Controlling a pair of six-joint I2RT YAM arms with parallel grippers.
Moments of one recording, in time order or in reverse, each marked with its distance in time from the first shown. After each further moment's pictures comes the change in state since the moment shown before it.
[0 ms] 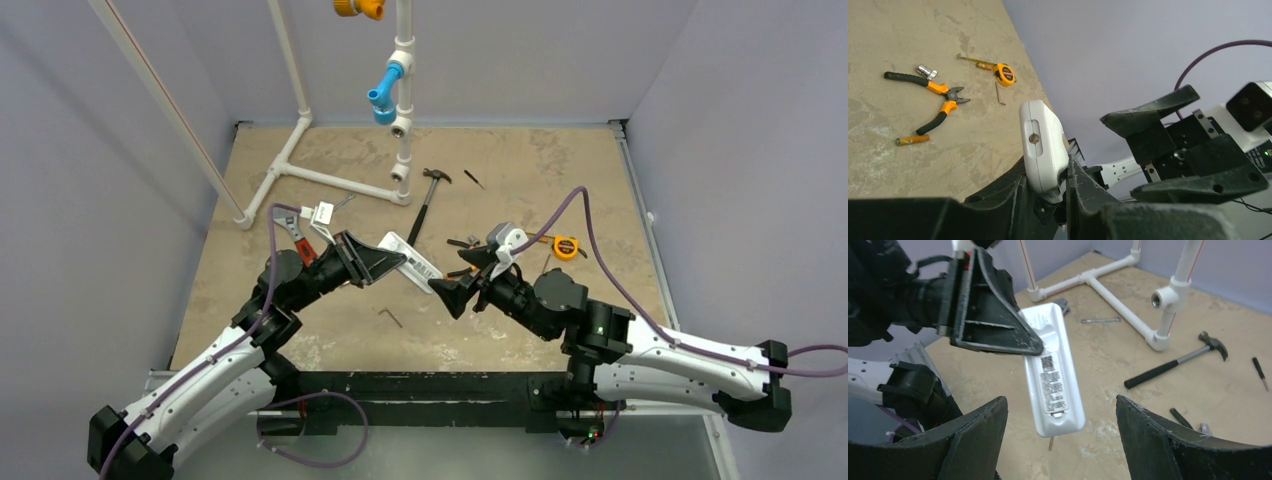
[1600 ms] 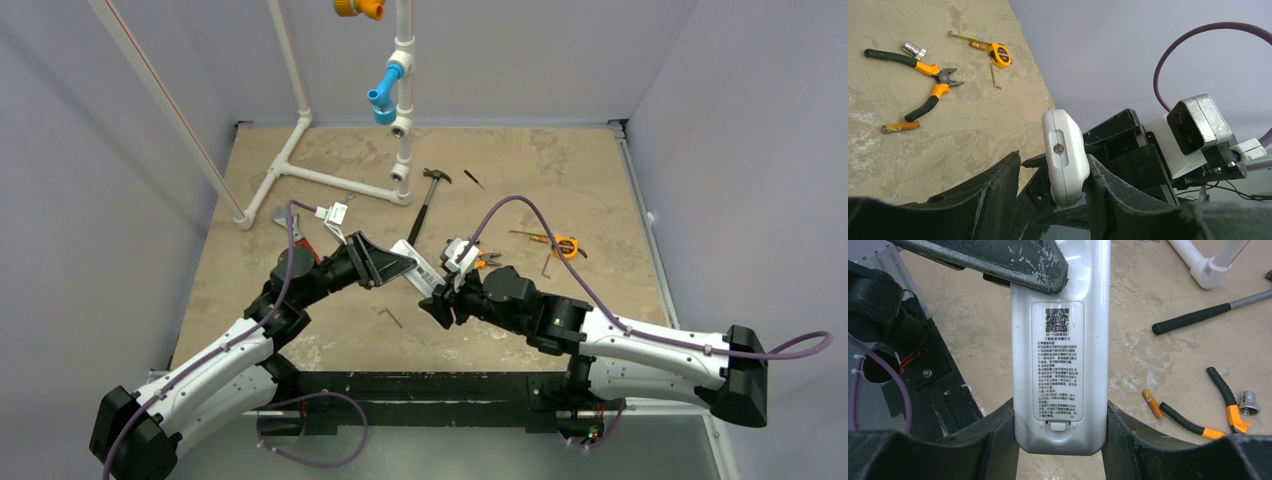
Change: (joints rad) left arm 0.000 0.099 -0.036 0.120 0.082 -0.022; right arm -0.109 0.192 -0.077 -0.050 -0.241 0.038
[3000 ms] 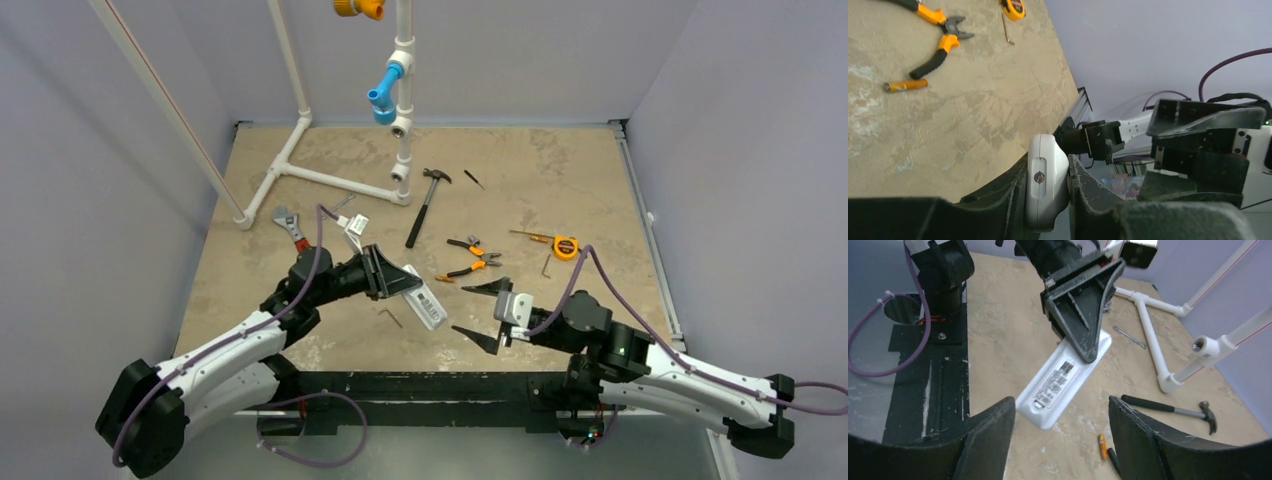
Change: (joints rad) left arm -0.006 0.097 -0.051 0.041 0.092 0.032; right arm -0.001 -0.462 -0.179 -0.013 -0.255 -0.465
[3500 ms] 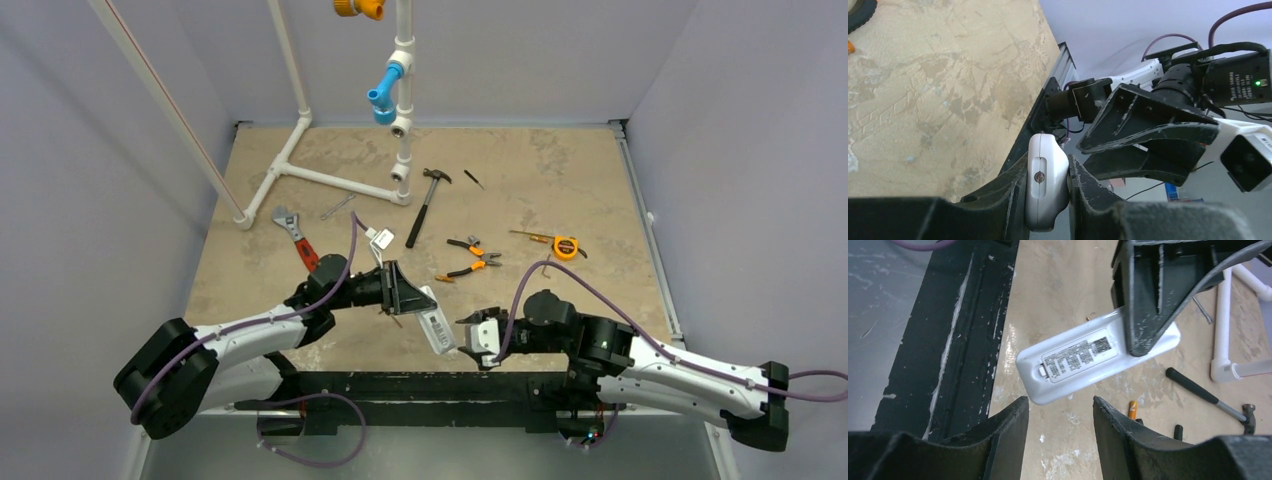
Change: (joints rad) left arm -0.091 0.251 -0.072 0.310 0.161 -0.021; right arm 0.005 0.094 0.012 -0.261 -0.148 -0.253
